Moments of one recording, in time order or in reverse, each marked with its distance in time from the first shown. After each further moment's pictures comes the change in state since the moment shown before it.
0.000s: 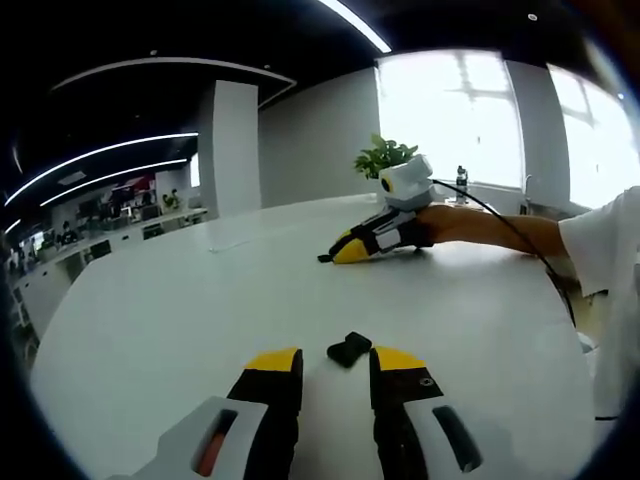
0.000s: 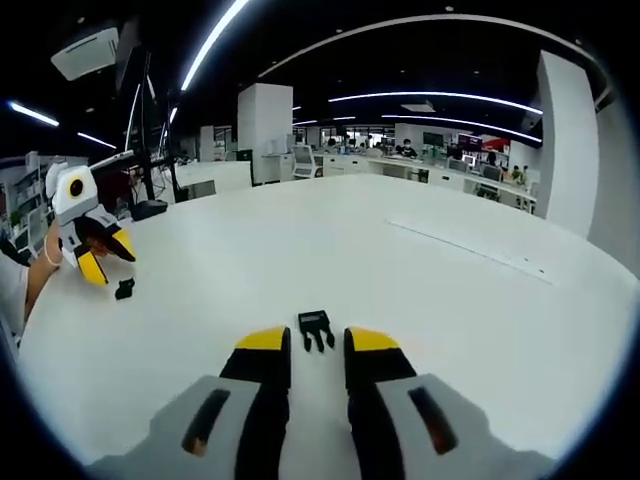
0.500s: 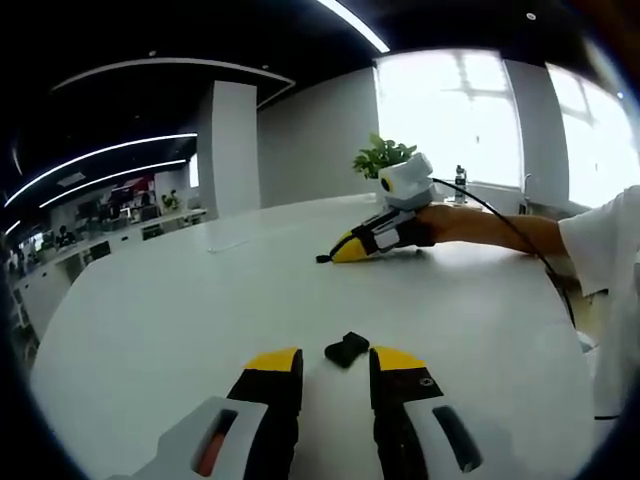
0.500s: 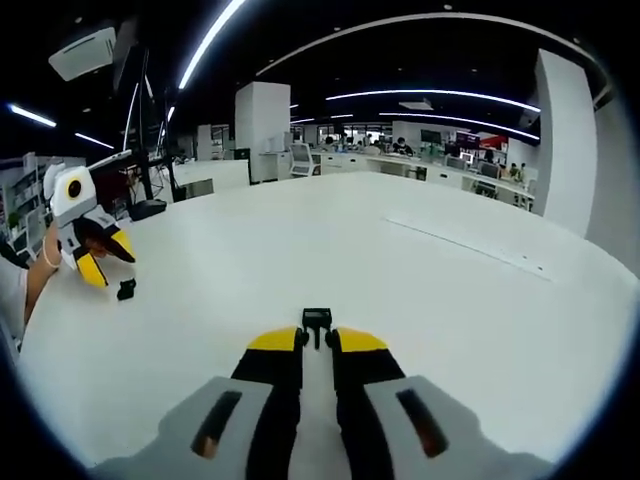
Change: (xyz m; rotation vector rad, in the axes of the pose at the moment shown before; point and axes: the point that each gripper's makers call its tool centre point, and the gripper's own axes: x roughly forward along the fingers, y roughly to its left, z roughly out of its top) left arm 0.001 0.001 0.002 0.004 -0.001 -0.003; right arm -0.002 0.003 -0.001 0.004 0.011 -0.012
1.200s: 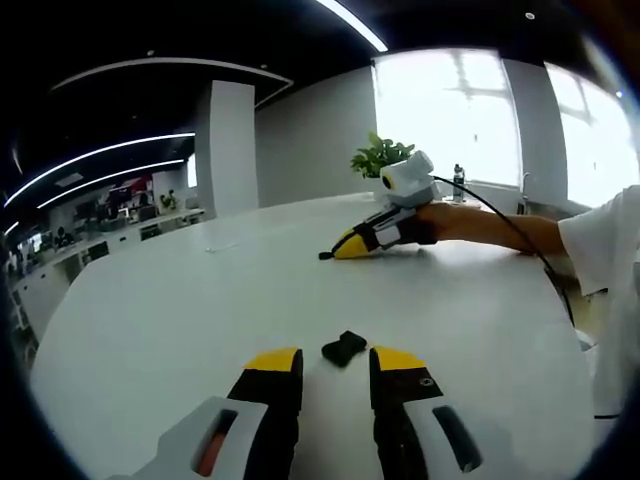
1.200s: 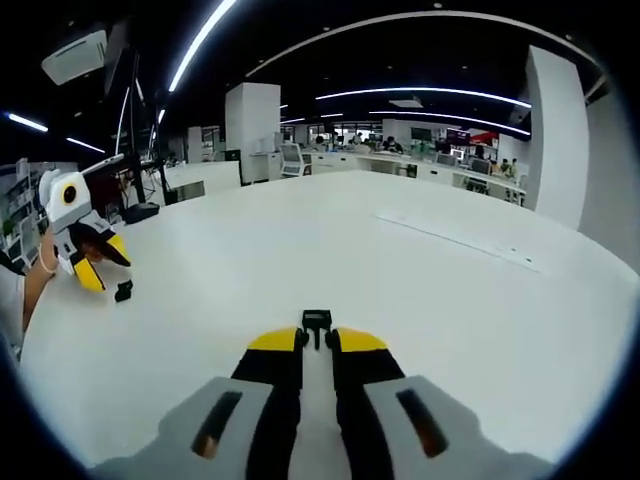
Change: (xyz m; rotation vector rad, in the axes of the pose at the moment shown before) left arm 0.000 -0.004 -0.002 0.005 0.004 -0.007; right arm -0.010 -0.009 -0.004 0.025 0.004 -0.042
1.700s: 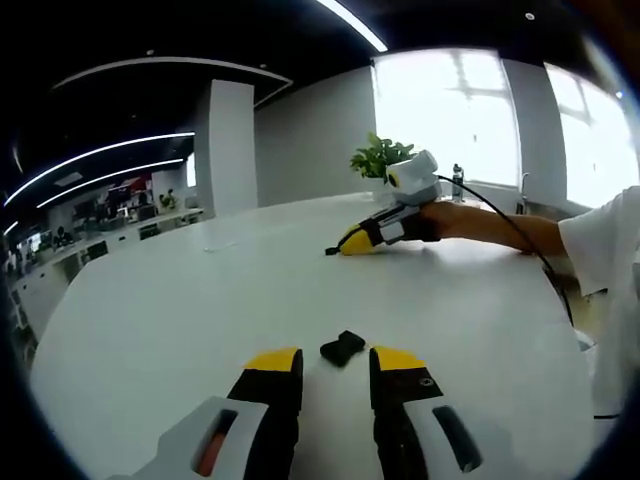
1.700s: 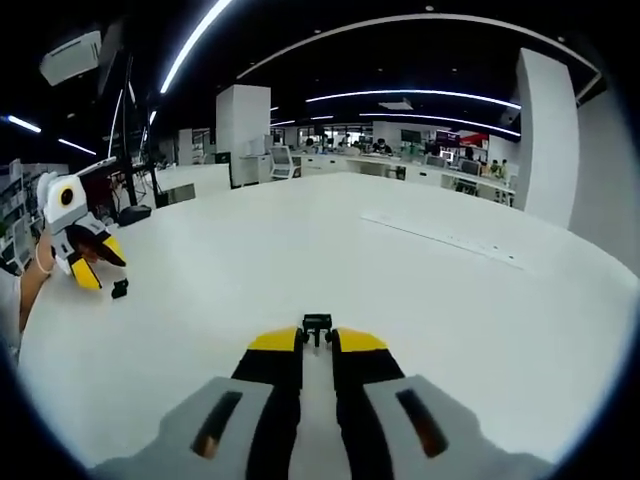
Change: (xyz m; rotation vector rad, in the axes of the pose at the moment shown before) left arm -0.001 -0.004 -0.002 -0.002 0.001 -0.005; right arm -0.014 -0.012 -0.001 0.005 -0.008 -0.049
